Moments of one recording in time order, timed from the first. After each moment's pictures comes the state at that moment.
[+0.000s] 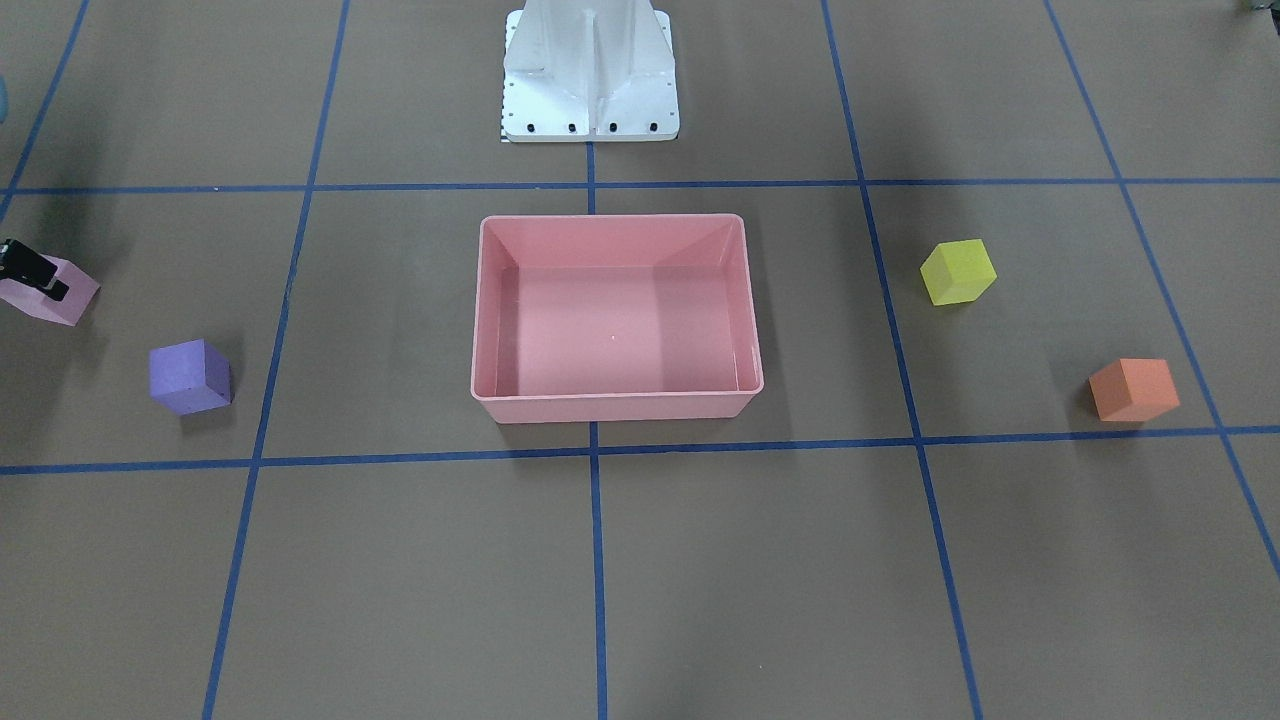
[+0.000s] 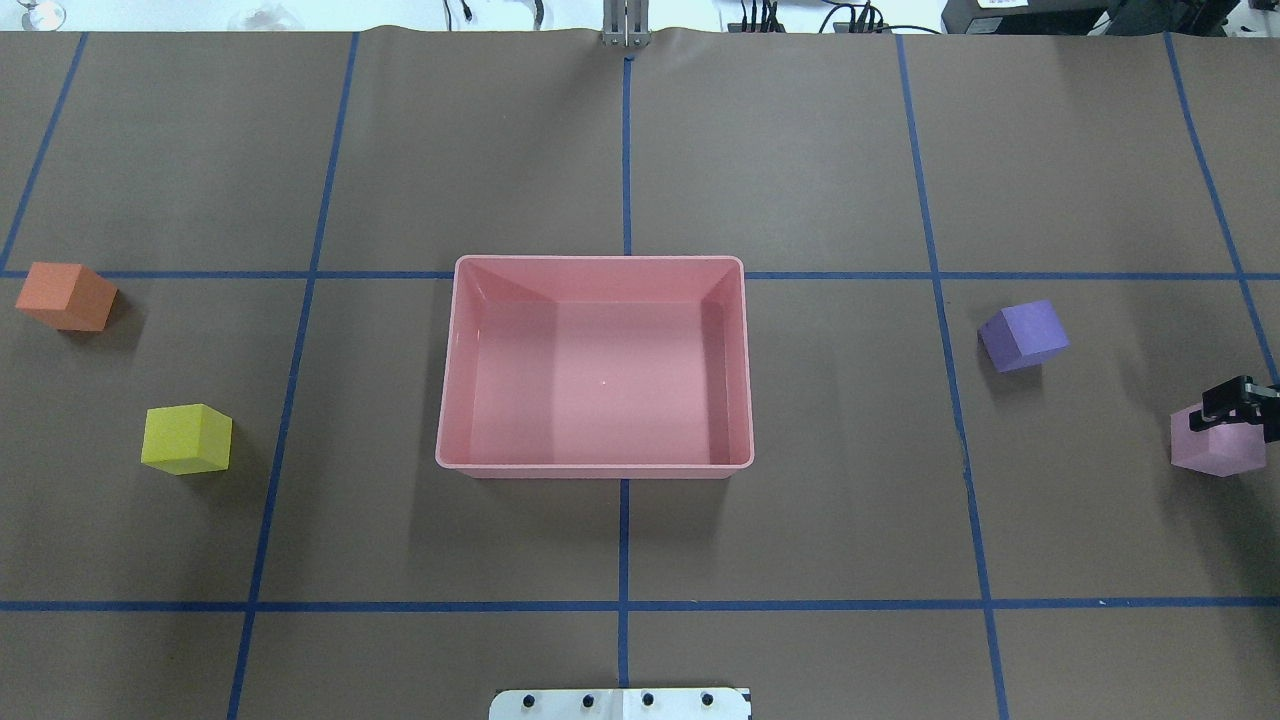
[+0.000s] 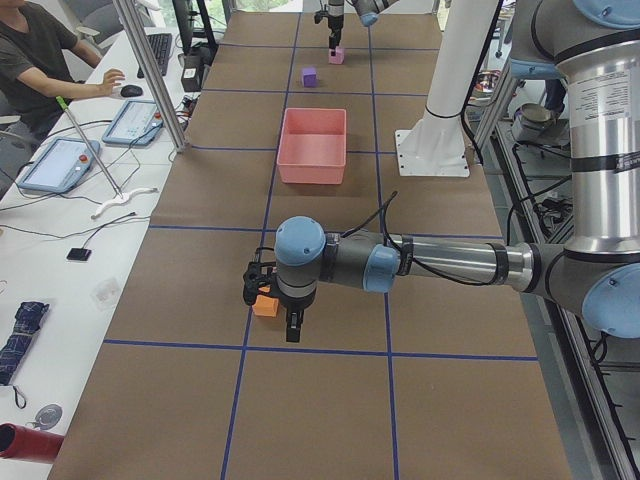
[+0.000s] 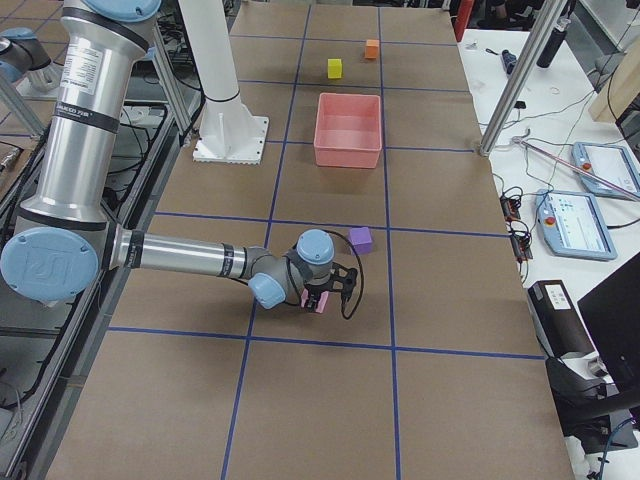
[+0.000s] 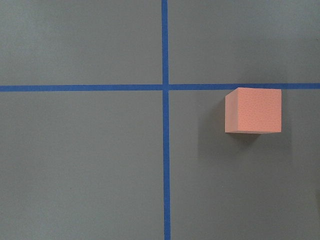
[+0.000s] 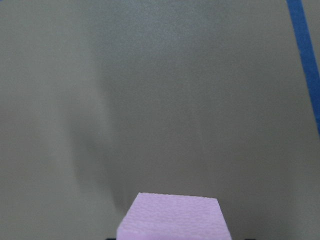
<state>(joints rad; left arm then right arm) -1.55 -1.41 -1.80 -1.68 -2.37 -0.13 1.07 -1.82 1.63 -0.82 2.30 0.98</state>
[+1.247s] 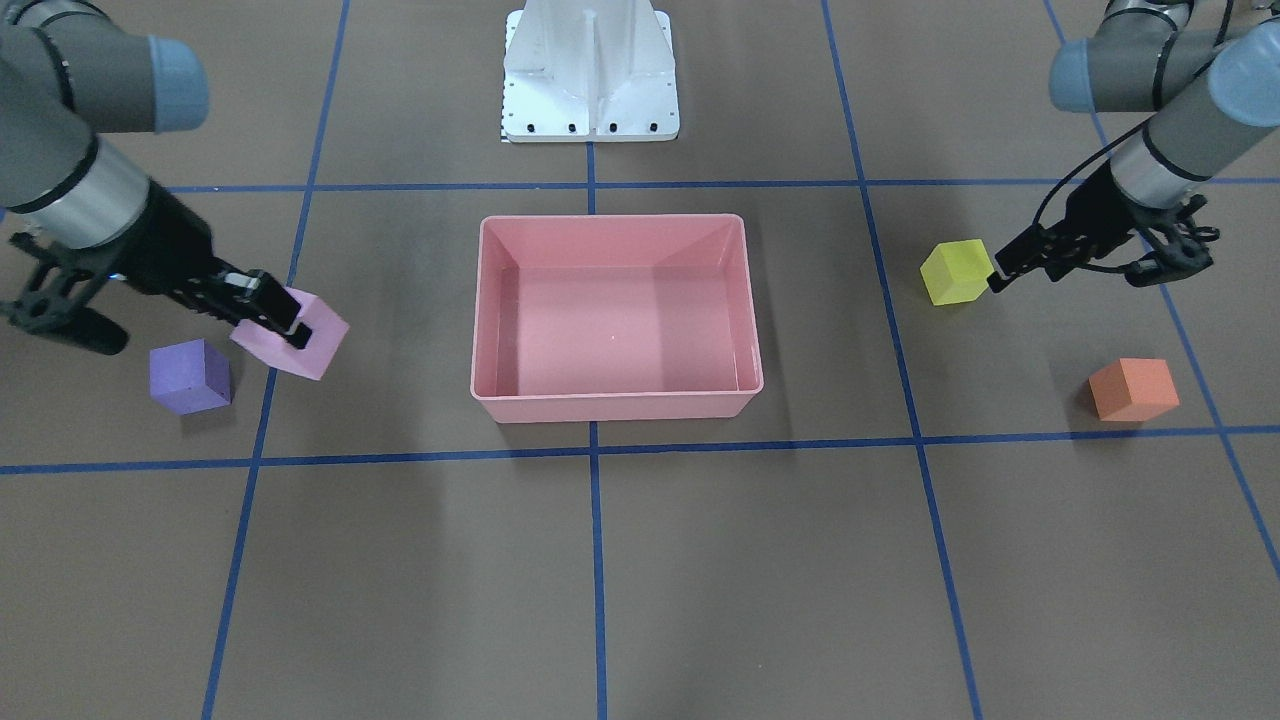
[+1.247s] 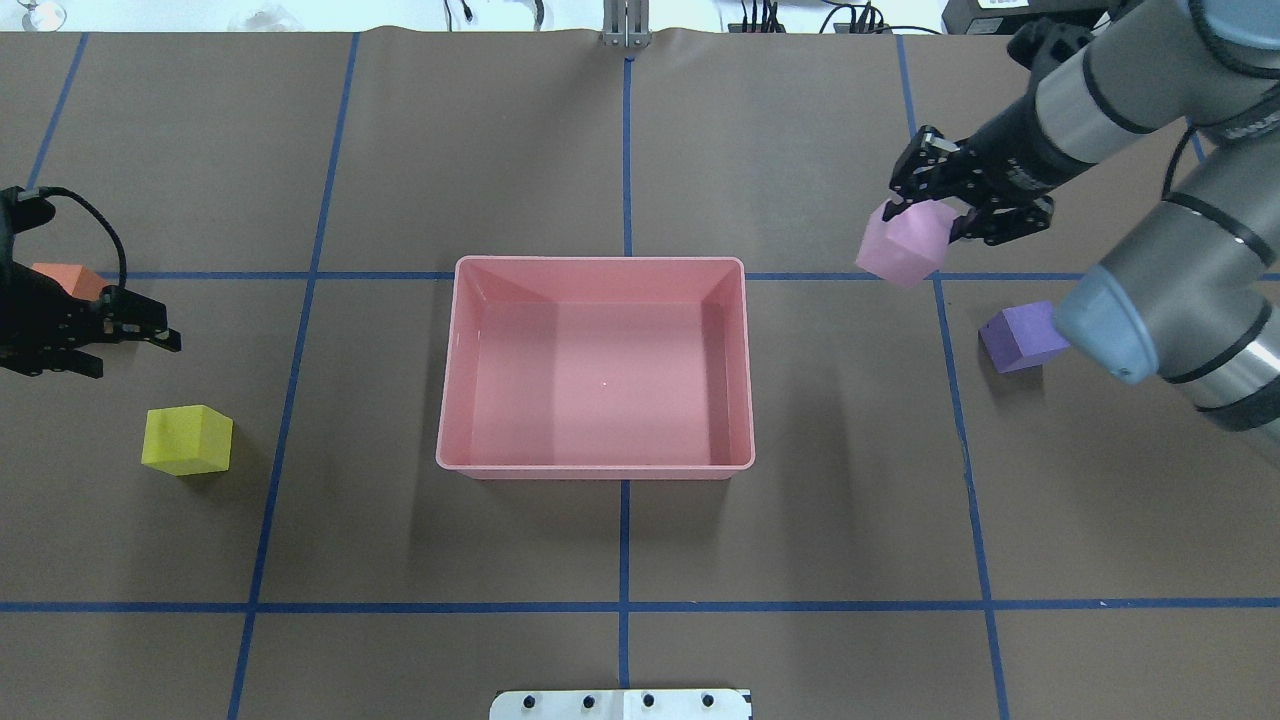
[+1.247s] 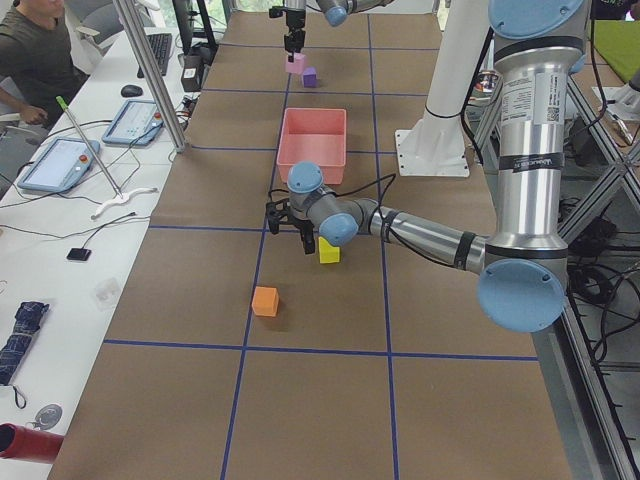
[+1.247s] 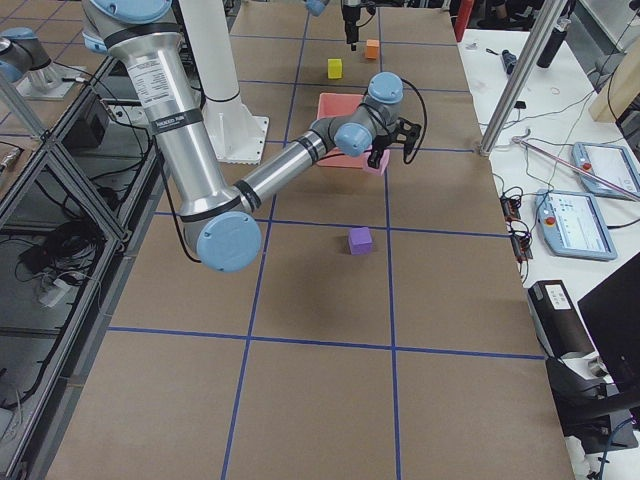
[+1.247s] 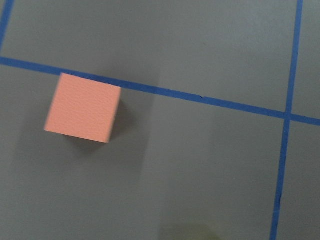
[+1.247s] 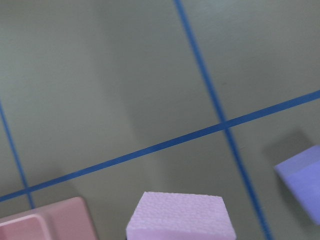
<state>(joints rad) -0.94 -1.54 -1.82 -2.09 -2.26 -1.19 0.93 -1.14 1.83 -1.38 2.26 1.41</state>
